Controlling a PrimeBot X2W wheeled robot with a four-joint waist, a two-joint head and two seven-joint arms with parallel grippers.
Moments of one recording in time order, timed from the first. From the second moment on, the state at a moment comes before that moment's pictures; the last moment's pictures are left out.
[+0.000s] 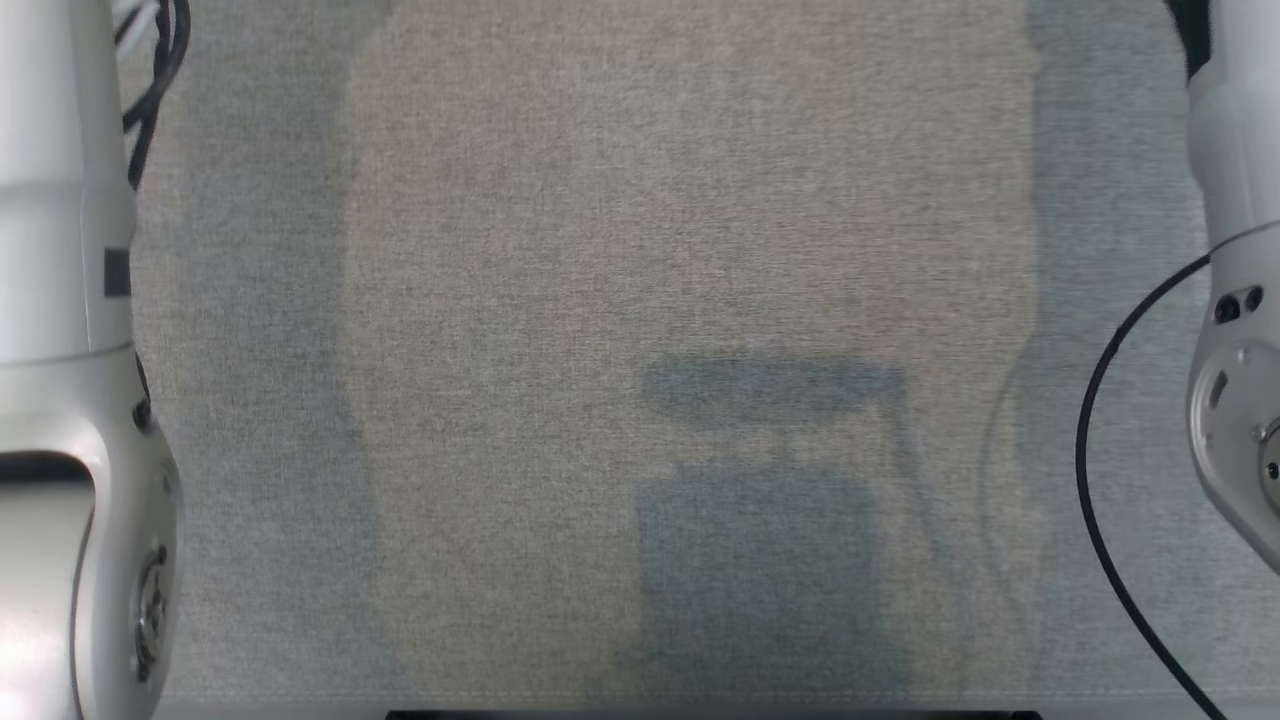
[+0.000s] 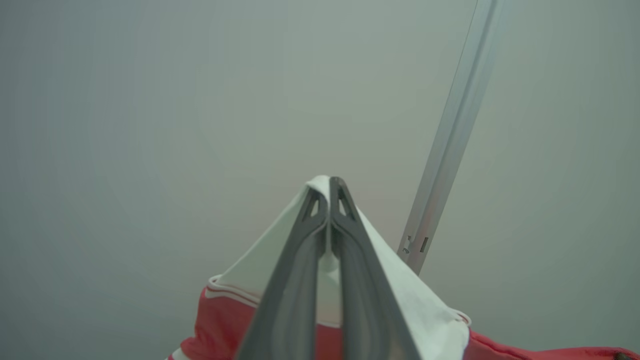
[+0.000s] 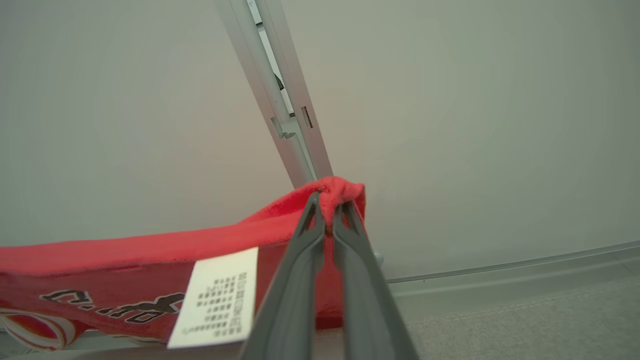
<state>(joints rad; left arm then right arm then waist) -1.42 0.13 -0.12 0.62 -0.55 -0.11 -0.26 -1.53 -0.07 -0.18 1.01 0.14 0.13 -0.26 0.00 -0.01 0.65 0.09</state>
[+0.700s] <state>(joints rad) -0.61 0.15 -0.08 0.02 -0.73 -0.13 -0.26 -1.00 -0.18 0.03 0.64 0.51 0.13 -0.26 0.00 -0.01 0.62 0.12</state>
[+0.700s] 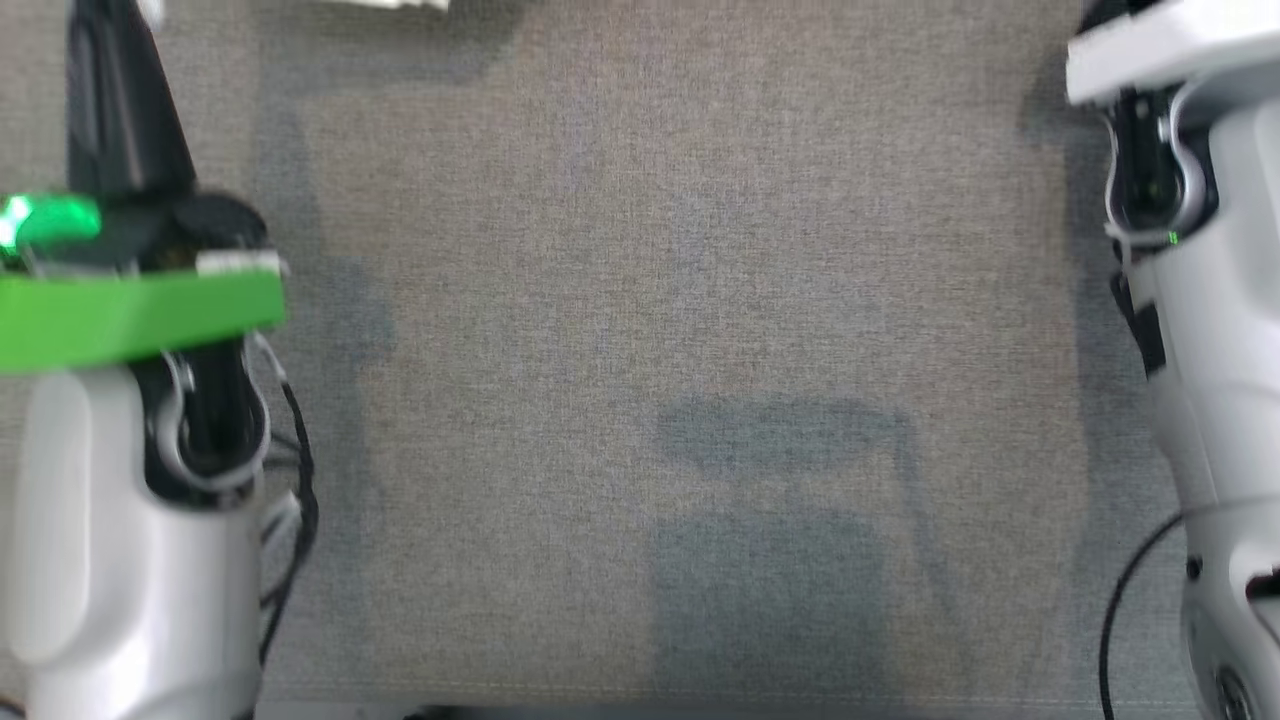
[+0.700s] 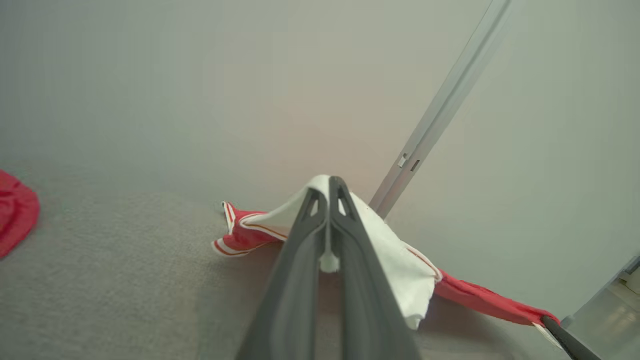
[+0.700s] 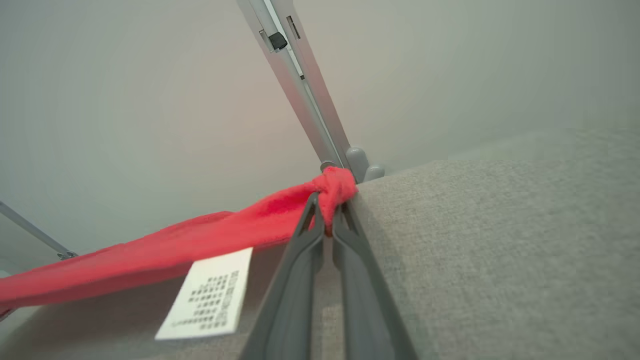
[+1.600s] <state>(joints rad) 0.12 0.10 -0.12 0.05 -0.77 -0.13 -0.26 -0.17 -0.08 -0.06 0.25 0.59 0.13 -0.26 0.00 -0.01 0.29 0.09</state>
